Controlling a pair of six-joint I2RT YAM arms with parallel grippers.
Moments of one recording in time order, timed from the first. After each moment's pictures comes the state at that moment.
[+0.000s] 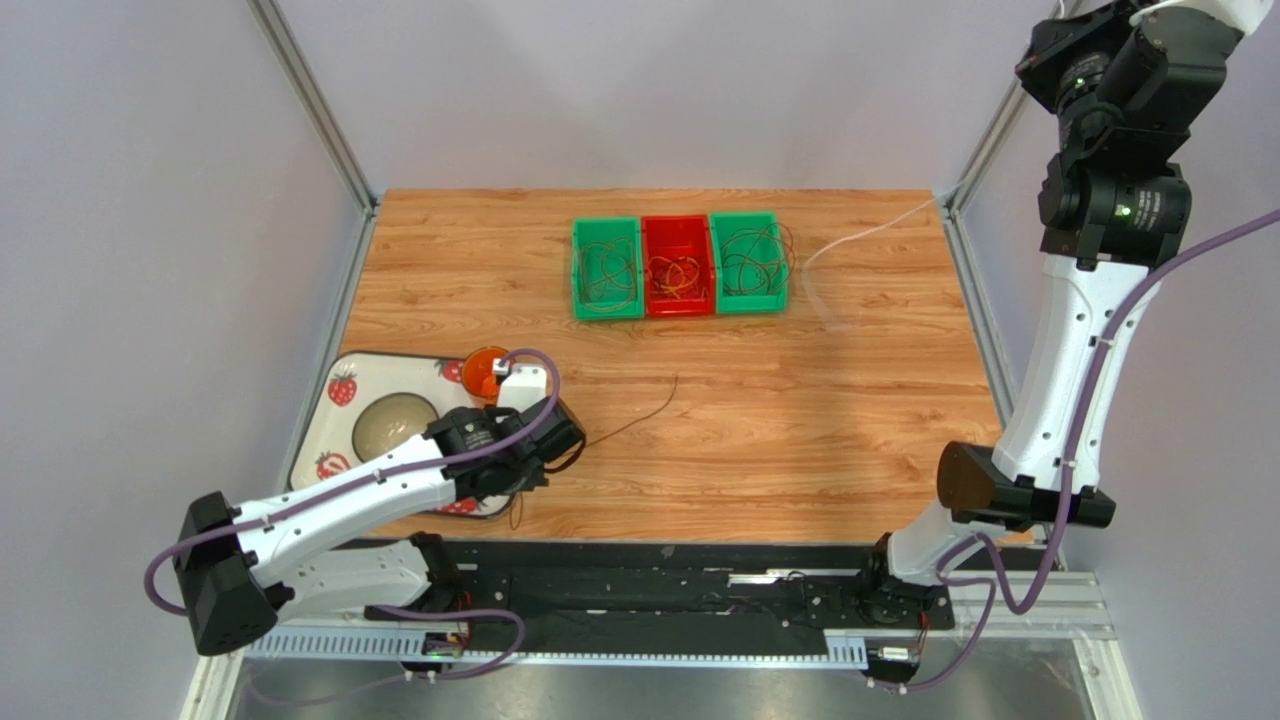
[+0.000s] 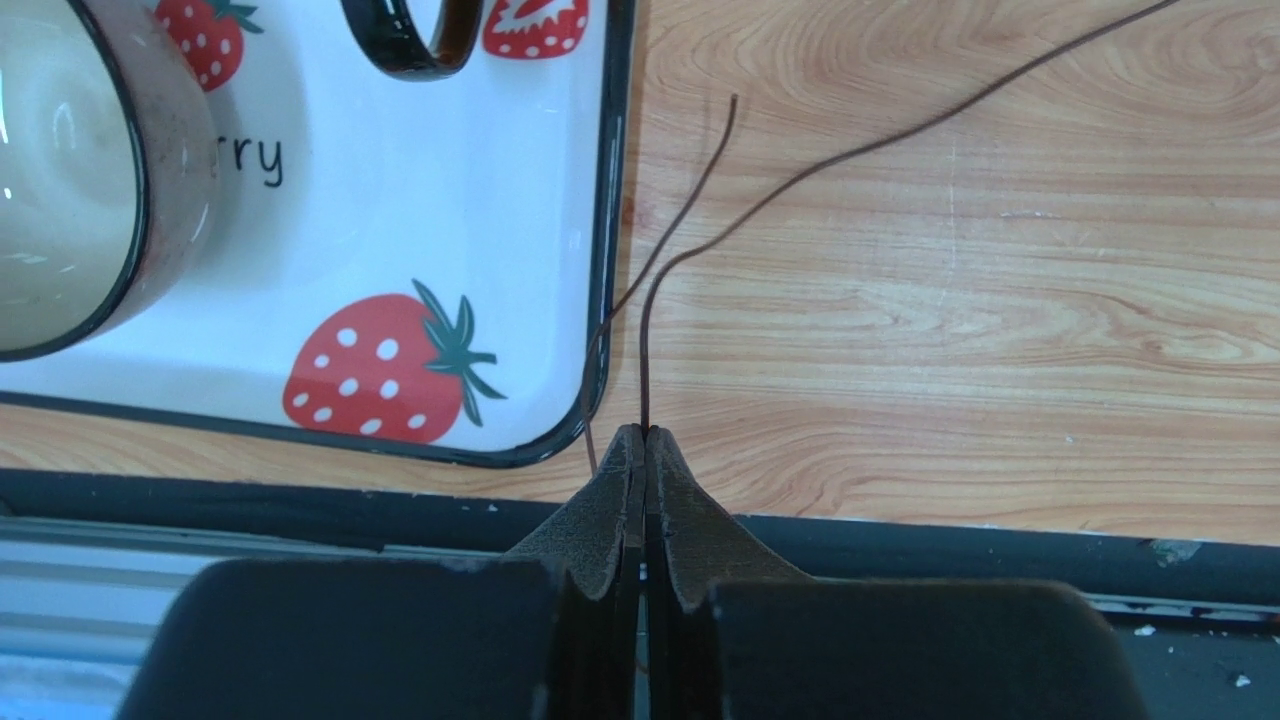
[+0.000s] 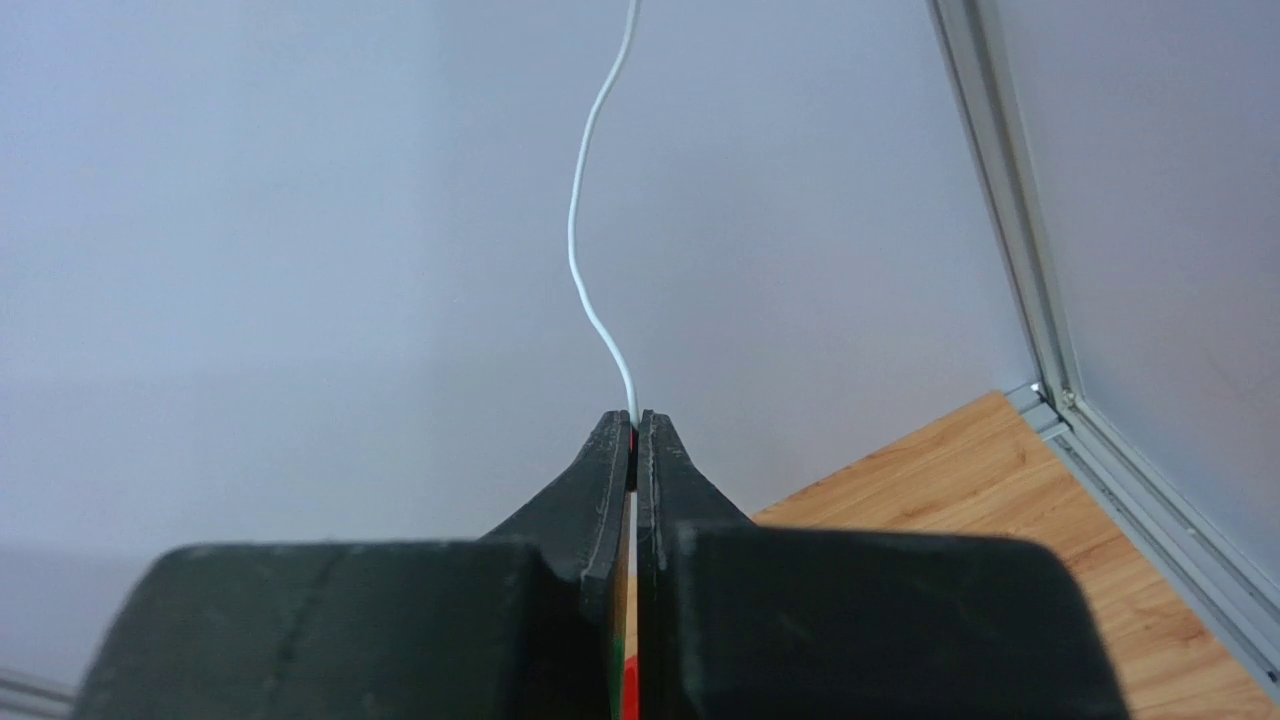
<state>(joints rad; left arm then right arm) -0.99 1.06 0.82 -1.02 -0.53 -0.87 -0.16 1.63 2.43 -0.70 0.08 0.57</state>
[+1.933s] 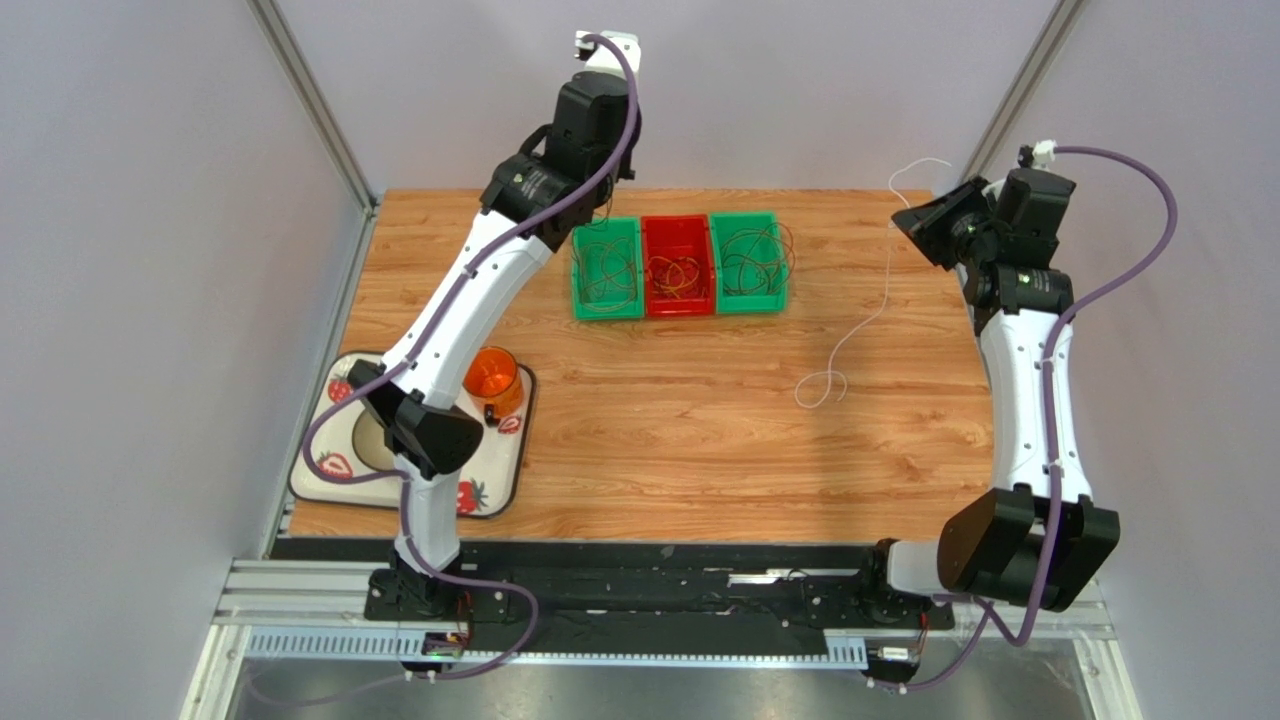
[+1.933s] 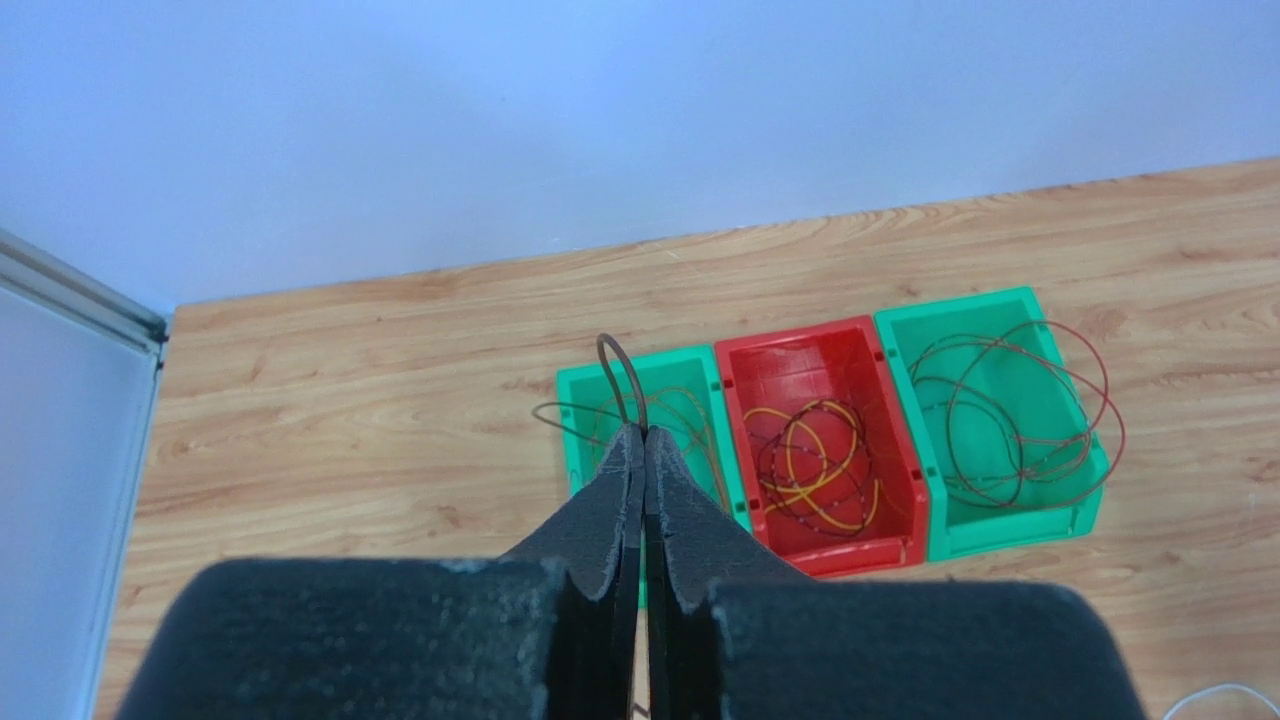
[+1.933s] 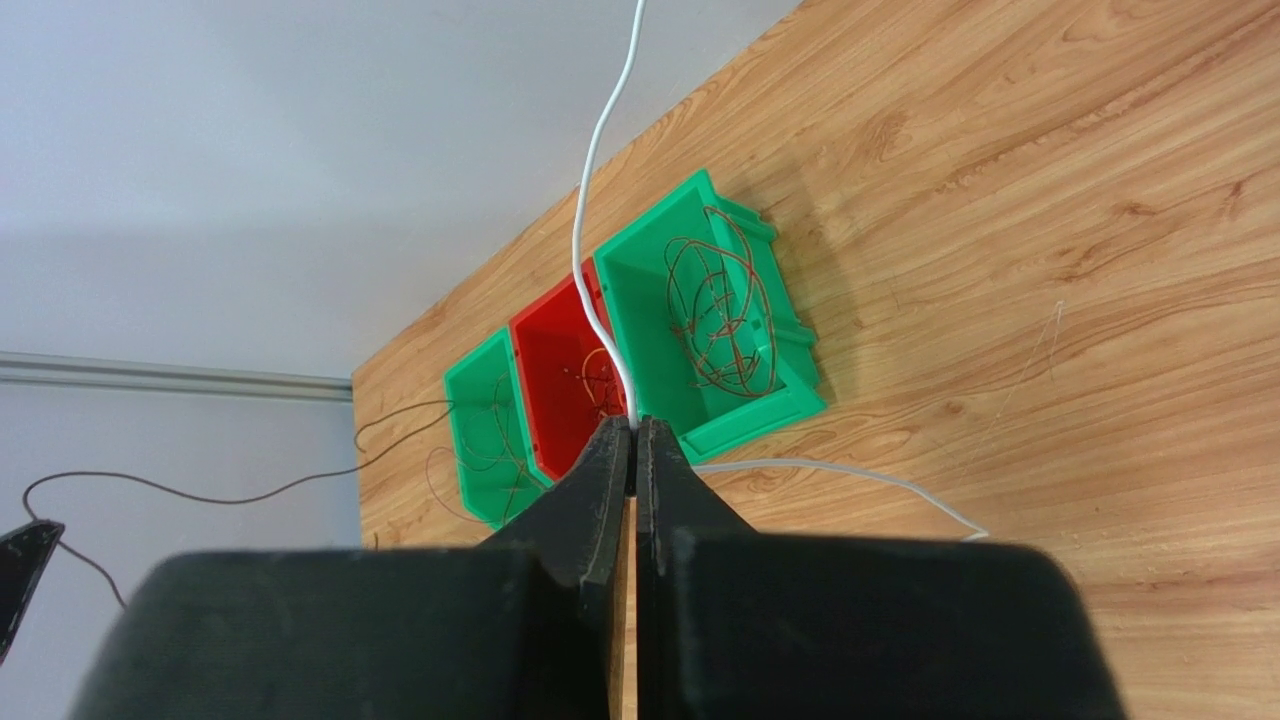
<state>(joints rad) -0.64 1.96 2.40 -0.76 -0.52 -0.09 -0.21 1.34 1.40 -0.42 -0.31 0.72</state>
